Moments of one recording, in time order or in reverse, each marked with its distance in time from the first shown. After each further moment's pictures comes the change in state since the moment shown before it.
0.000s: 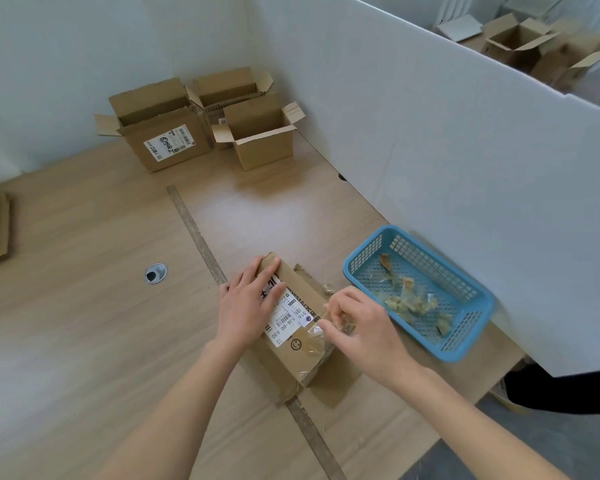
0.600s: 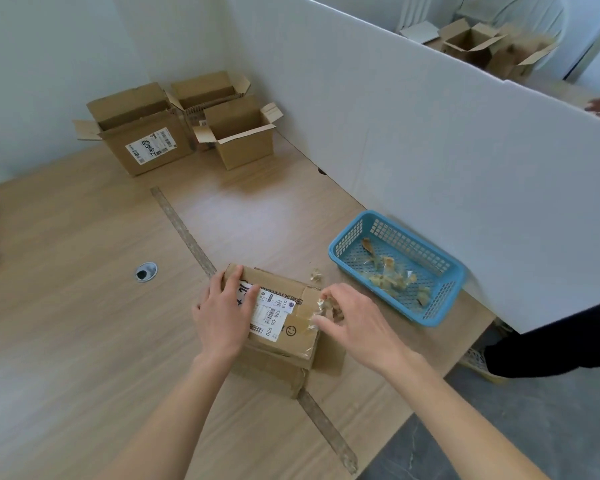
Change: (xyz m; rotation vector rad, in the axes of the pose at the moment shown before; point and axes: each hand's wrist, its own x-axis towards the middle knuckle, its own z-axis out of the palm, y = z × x) left_hand -0.051 -0.010 -0.008 -0.028 0.130 -0.170; right_hand -0.034 -0.005 0.012 -0.223 -0.062 0.167
